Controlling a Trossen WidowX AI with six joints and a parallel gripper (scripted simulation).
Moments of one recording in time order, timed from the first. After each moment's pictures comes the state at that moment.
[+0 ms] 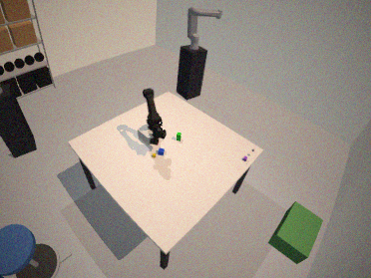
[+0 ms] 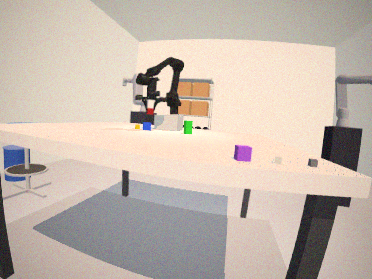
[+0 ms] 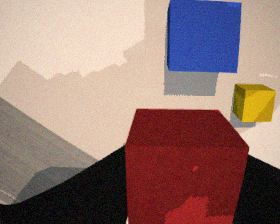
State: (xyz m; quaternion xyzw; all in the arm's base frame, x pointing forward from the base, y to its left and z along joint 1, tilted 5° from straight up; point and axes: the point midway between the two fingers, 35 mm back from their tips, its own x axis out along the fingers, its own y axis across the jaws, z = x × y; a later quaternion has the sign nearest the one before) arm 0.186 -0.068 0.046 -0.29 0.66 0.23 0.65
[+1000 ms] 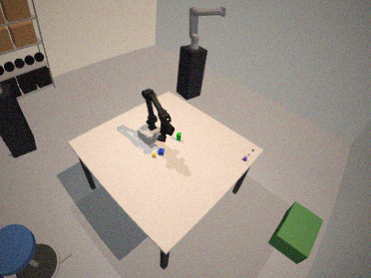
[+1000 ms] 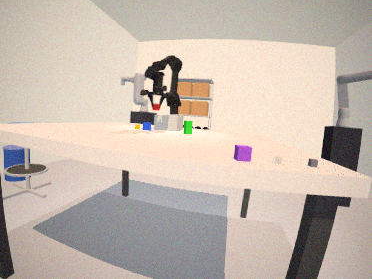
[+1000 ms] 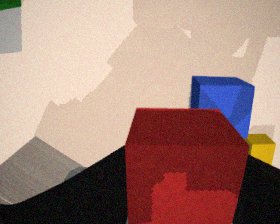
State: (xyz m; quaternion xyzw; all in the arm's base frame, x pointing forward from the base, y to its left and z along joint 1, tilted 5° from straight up) arm 0.210 -0.008 0.067 -0.29 0.66 0.23 0.65
